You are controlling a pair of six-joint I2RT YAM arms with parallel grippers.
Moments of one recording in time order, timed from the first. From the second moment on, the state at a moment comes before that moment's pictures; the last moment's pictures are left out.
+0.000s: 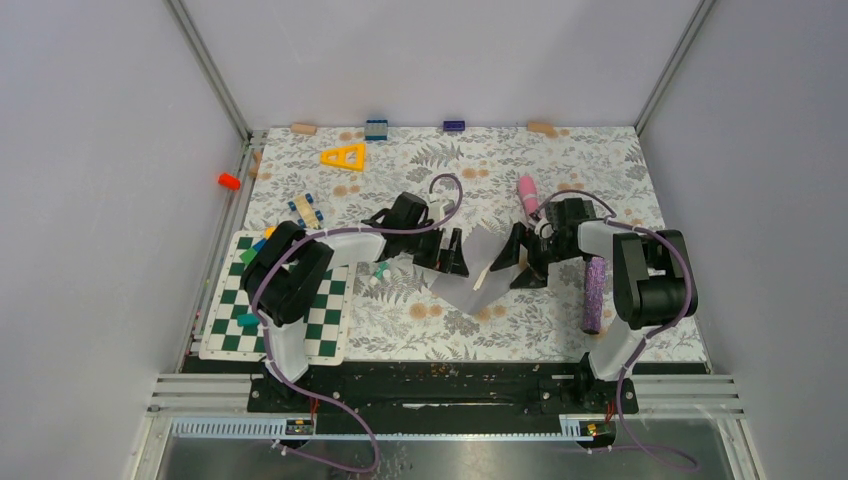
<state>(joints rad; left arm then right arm) -0.63 1.88 1.07 -0.01 0.60 -0.39 0.07 1.75 0.86 -0.46 -0.84 0.37</state>
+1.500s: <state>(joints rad) -0.66 1.89 1.05 0.03 0.64 -0.50 0.02 1.64 0.83 -0.45 -0.74 0.32</state>
